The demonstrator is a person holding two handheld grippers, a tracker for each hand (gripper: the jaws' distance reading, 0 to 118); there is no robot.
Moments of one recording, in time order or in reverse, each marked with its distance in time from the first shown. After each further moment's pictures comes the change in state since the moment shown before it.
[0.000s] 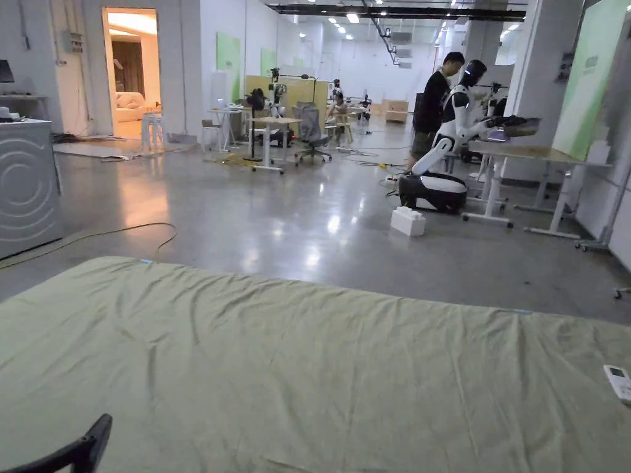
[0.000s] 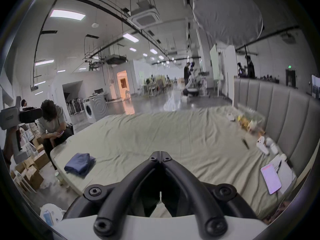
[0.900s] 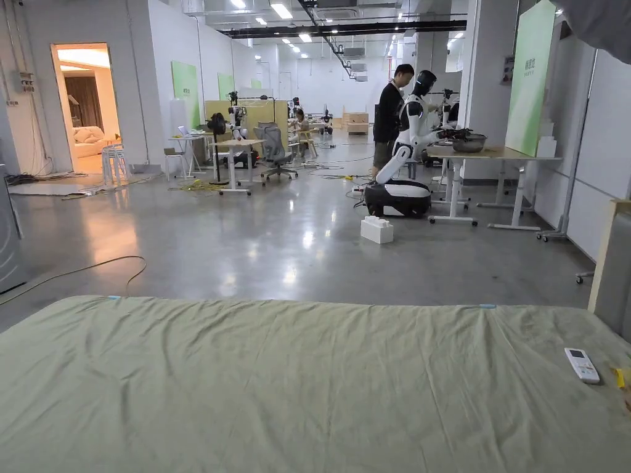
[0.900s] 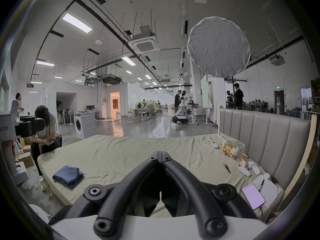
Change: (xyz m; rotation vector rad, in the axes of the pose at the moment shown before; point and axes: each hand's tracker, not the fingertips) left arm 0.056 -0.020 0.008 0.057 -0.073 0.115; right arm 0.004 0.003 0.045 0.216 -0.090 0.084
